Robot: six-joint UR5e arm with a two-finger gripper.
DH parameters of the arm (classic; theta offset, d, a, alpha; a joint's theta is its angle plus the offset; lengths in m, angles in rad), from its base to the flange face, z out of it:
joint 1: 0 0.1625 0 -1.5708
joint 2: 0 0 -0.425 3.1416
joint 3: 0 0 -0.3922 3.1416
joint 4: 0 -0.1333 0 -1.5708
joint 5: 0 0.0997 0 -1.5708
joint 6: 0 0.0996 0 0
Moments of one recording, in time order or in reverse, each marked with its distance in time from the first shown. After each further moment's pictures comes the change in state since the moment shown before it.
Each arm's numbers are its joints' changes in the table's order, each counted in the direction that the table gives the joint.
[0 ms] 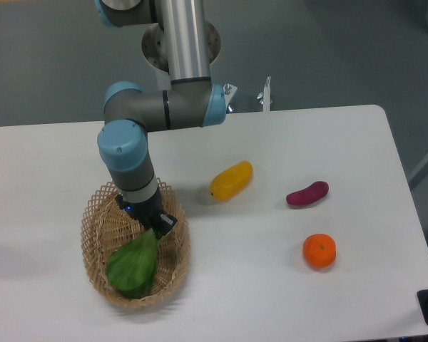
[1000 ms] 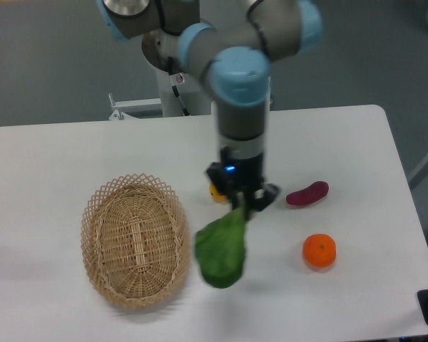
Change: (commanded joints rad) arm 0.443 -0.078 0.219 0.307 -0.130 0.425
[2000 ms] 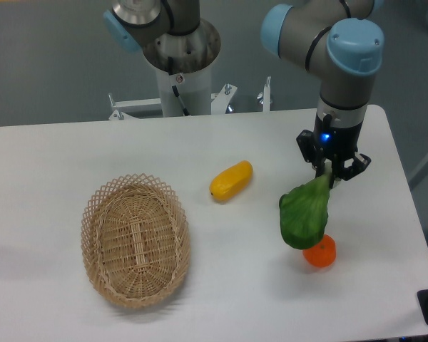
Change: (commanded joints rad) arm 0.134 0.011 -0.005 0.006 -0.002 0.211
